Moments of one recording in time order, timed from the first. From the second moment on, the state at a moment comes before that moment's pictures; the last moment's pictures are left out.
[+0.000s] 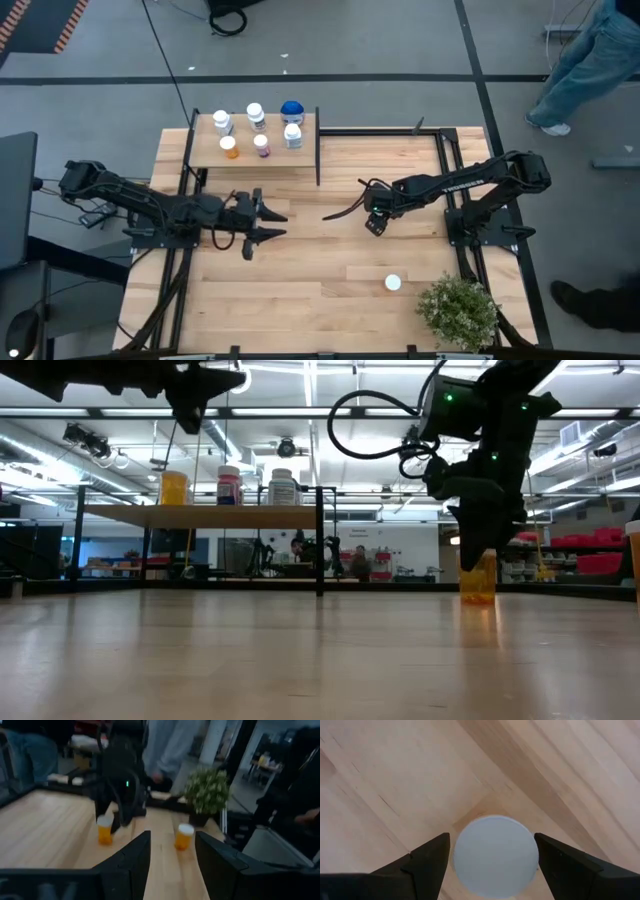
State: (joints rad) left arm -0.24 0.99 0.44 0.48 -0.18 -0.22; right arm -0.03 1.47 0.83 -0.67 0.18 0.67
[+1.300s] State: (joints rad) left arm -0.13 0.99 0.44 0.56 -0.25 -0.12; right arm -0.02 1.47 0.89 -0.65 0.18 0.57
